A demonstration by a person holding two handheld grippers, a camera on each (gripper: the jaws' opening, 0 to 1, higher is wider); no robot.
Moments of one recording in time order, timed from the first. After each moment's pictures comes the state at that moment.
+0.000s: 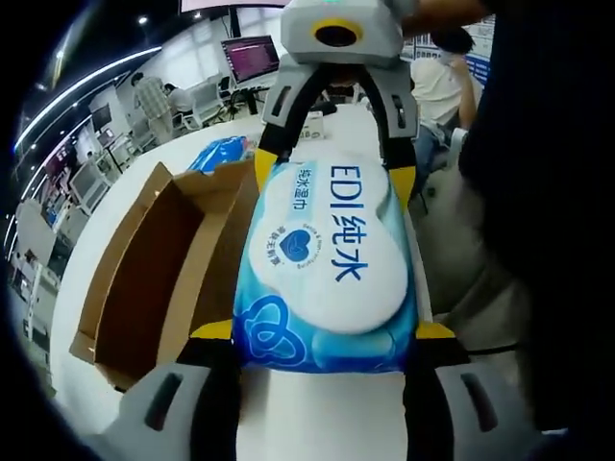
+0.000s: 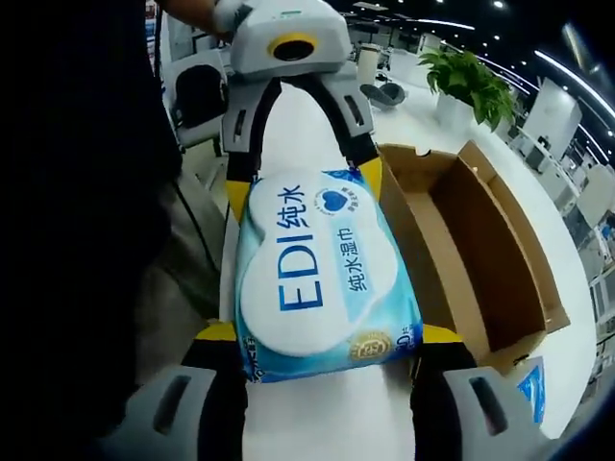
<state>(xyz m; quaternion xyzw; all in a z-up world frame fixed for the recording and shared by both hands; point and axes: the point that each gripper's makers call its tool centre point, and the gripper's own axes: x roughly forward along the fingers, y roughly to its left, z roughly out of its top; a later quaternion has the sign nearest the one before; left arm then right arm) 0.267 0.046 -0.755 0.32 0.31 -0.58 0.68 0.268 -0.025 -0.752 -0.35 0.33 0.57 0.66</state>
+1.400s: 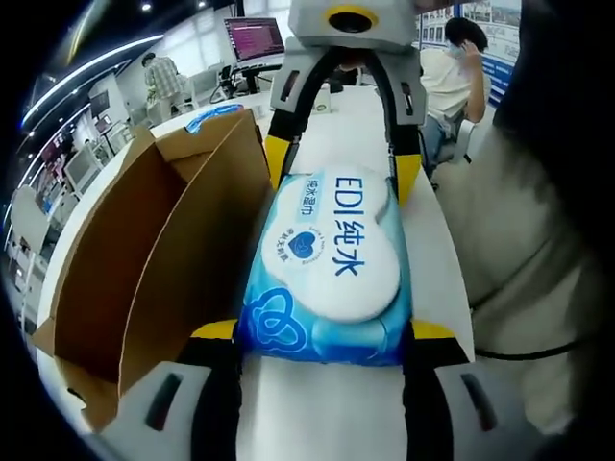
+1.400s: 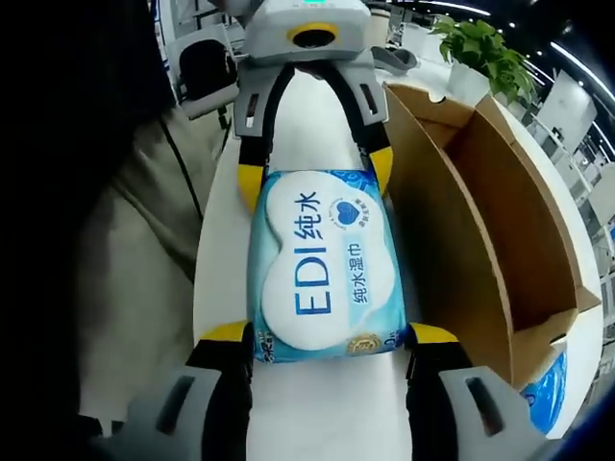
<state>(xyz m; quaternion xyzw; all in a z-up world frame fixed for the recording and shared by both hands) 0.278 0.038 -0.799 0.31 0.32 -0.58 0.68 0.275 -0.050 -0.791 -0.37 0.36 0.57 0.63</state>
